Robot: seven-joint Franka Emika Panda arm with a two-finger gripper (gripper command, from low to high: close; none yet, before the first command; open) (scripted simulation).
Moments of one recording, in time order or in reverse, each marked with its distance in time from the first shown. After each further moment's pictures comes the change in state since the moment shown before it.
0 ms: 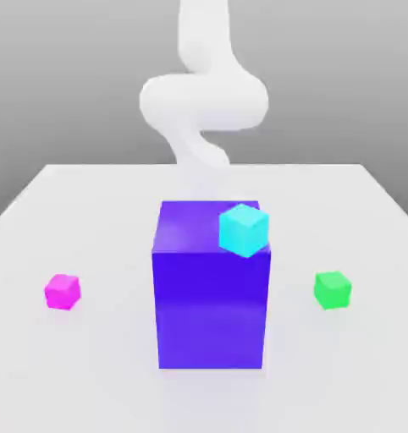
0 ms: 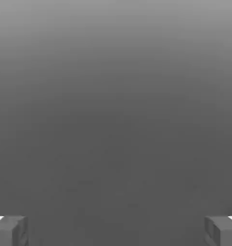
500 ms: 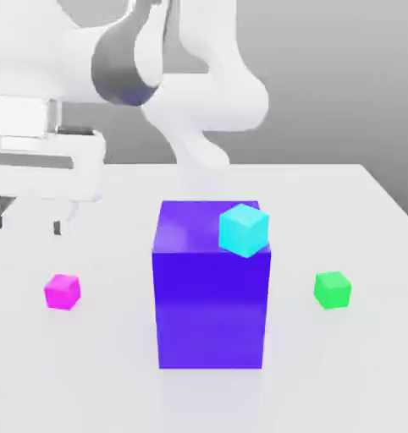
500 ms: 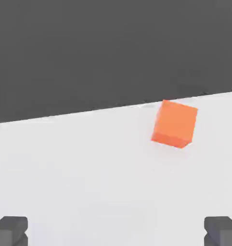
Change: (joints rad) arm -0.168 0.514 -0.466 -0.415 -0.045 0.391 -0.449
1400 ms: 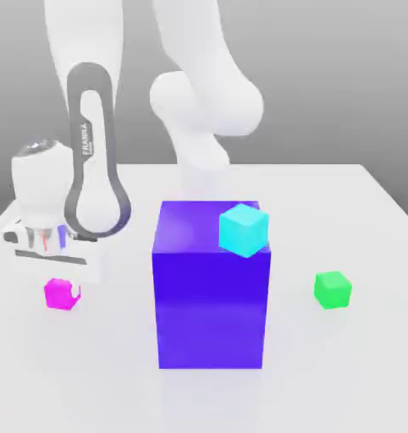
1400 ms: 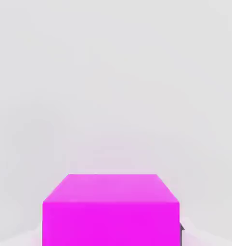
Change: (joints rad) arm -0.507 0.503 0.447 -0.044 0.608 0.352 -0.615
